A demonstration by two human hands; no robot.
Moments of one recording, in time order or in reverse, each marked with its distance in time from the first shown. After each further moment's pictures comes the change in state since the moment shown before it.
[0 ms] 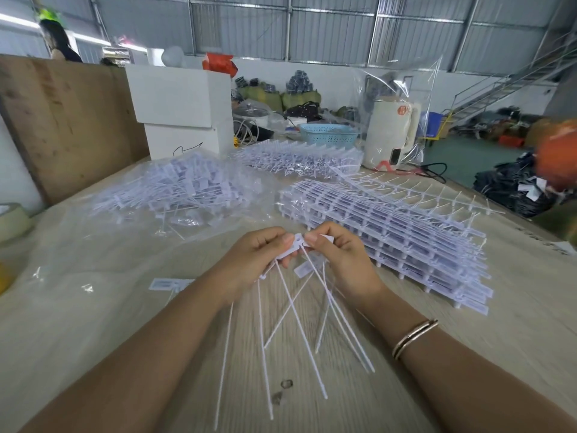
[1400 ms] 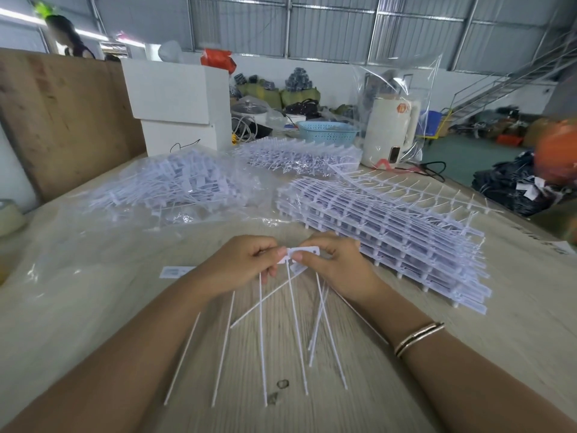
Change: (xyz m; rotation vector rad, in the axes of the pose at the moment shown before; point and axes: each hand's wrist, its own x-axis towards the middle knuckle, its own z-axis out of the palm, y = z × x) left_hand -0.004 -0.003 -0.014 0.360 -0.075 -0.044; right_hand 0.000 -0.001 -0.011 -0.594 -0.159 -0.020
